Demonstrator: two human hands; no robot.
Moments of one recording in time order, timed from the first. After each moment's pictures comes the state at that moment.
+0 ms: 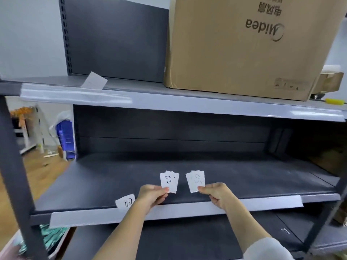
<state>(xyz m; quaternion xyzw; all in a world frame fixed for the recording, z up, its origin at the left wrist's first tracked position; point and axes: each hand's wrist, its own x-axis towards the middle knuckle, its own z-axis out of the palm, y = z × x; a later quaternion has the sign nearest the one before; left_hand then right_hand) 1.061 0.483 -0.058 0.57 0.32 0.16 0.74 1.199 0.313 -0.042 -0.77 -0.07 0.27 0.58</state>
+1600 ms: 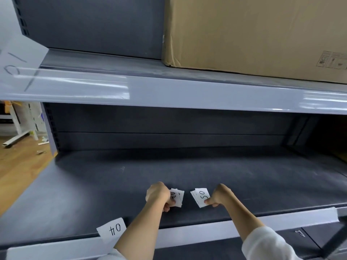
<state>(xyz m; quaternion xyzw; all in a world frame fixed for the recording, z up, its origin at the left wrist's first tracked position) 1.181 0.531 -0.075 0.81 0.44 -0.13 0.36 1.302 0.382 -0.083 -0.96 -0.10 0.23 0.10</state>
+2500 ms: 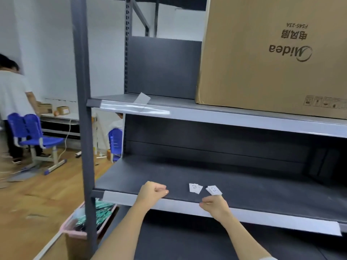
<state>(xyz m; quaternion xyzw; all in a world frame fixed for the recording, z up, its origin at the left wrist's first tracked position) 0.943 0.449 -0.025 0.80 0.33 0.25 0.43 1.103 0.299 -0.036 -0.85 -0.35 0.17 0.37</state>
